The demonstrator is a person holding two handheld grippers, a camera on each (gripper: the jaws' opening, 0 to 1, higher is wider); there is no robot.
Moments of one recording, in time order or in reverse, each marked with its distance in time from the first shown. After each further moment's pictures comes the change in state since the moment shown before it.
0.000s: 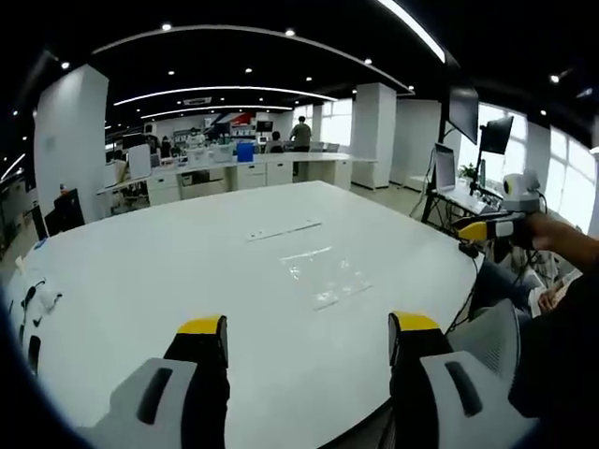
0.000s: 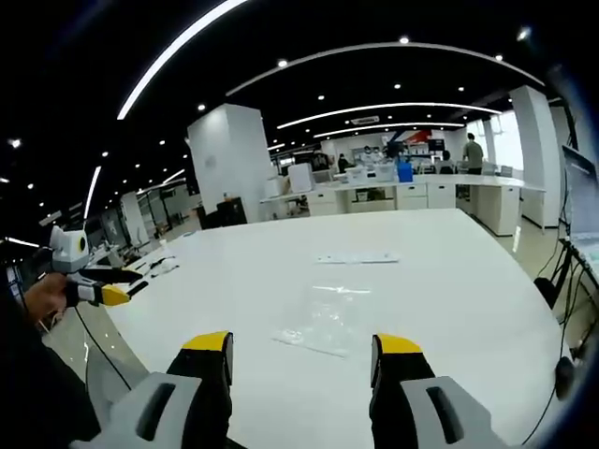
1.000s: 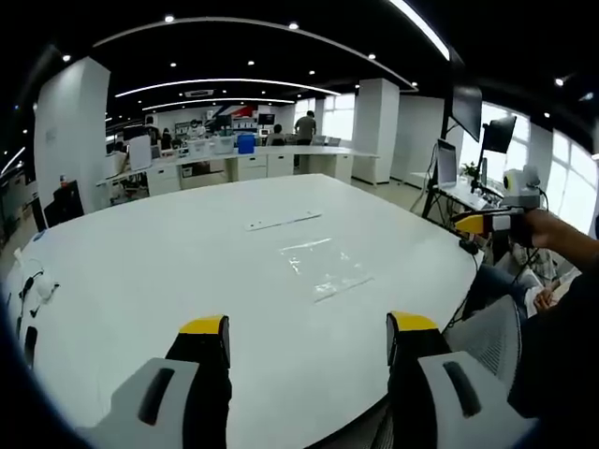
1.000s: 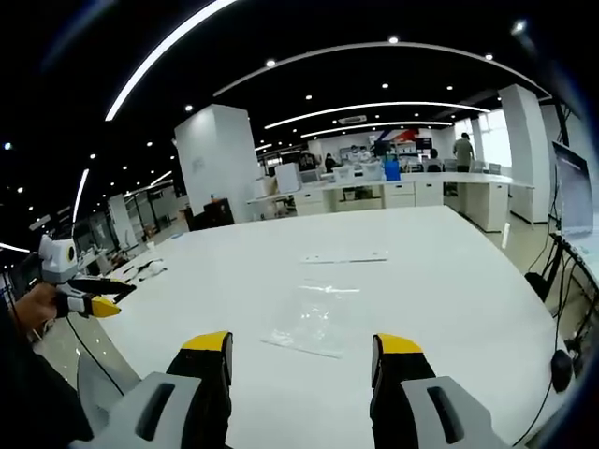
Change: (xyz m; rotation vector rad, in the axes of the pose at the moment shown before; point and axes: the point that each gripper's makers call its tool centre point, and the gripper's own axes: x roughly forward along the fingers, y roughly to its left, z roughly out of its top) left arm 0.003 0.000 -0.014 -0.023 0.025 -0.001; right arm 0.005 -0.011 0.000 0.019 -0.001 -0.066
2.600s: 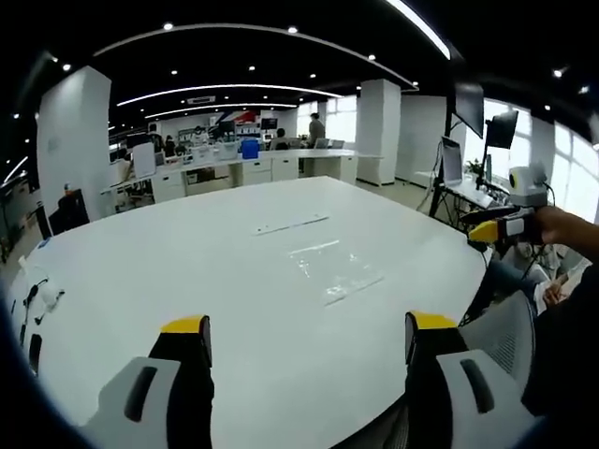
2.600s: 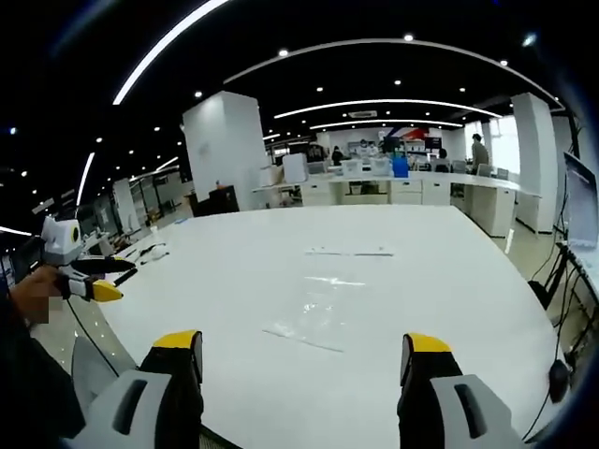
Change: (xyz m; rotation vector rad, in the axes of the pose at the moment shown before) left arm 0.009 0.012 -0.001 0.031 -0.006 0.017; right arm 0.009 0.014 -0.010 -0.060 0.044 0.017
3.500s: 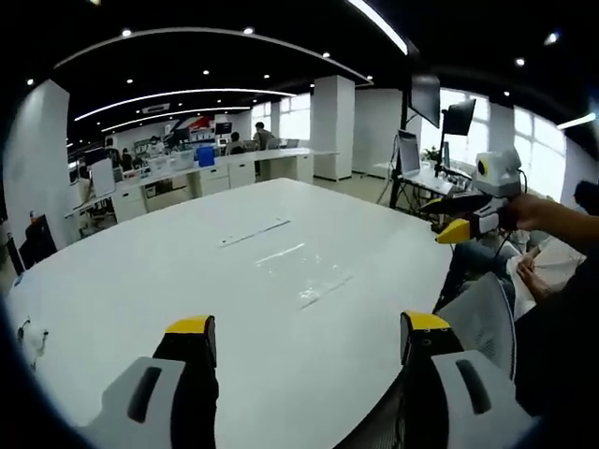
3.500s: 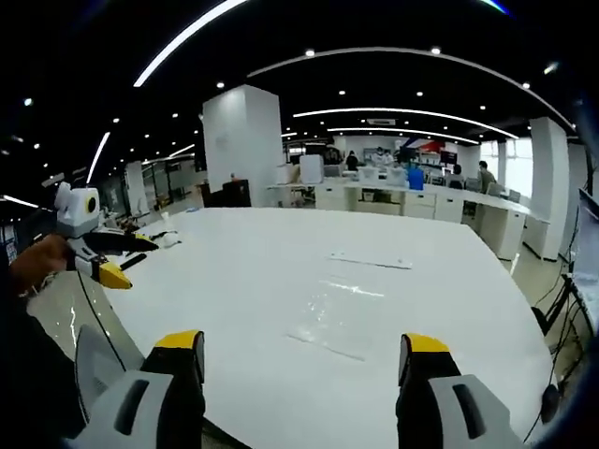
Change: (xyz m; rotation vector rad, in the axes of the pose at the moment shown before) left arm -0.008 -0.013 0.019 0.129 -0.009 -0.185; right arm 0.004 0.049 0.011 -0.124 0.001 0.038
